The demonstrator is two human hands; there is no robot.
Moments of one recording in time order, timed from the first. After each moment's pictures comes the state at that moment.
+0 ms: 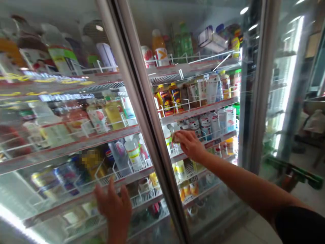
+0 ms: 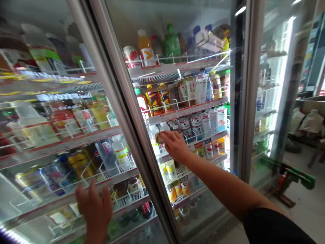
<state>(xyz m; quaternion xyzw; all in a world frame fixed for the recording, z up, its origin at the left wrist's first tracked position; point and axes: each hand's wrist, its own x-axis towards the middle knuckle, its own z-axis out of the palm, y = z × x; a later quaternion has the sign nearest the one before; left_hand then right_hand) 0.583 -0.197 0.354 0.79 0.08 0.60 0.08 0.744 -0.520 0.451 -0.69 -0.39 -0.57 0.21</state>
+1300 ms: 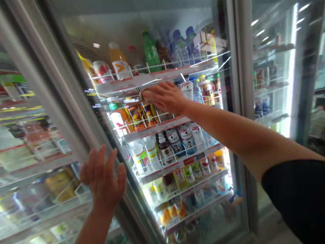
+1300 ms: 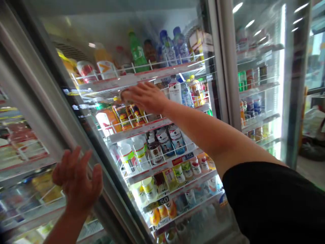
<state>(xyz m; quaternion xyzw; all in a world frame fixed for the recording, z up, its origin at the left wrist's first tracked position) 0.663 -0.395 0.497 0.75 -0.06 0.66 -0.06 0.856 -0.659 0.667 -0.60 -0.46 -0.66 -0.02</state>
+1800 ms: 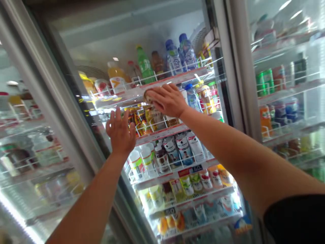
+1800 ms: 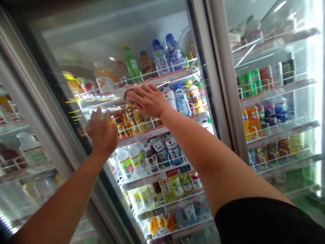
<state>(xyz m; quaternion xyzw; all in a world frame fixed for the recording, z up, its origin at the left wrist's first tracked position) 0.769 -0.479 0.618 0.77 -0.02 0.63 -0.11 0.908 -0.711 0.682 -0.53 -0.47 -0.69 0.14</state>
